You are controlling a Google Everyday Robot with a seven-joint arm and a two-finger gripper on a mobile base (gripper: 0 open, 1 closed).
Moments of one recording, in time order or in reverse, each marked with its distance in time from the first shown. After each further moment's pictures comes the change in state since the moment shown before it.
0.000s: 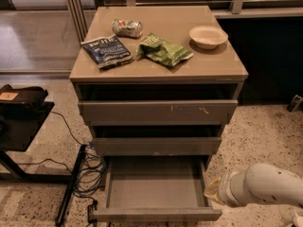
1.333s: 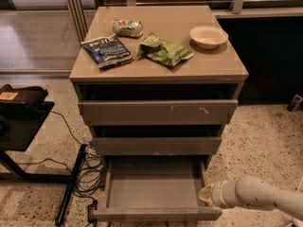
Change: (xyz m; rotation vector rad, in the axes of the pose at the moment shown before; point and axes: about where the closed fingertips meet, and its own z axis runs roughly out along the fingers) arm 0.059 -0.035 0.139 -0.005 -0.106 -0.100
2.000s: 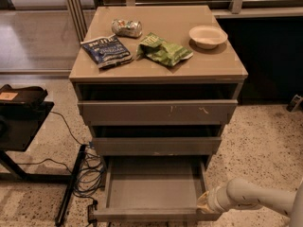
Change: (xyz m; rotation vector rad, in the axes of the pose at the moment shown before) arm 0.054 0.011 0.080 -0.121 0.048 0.016
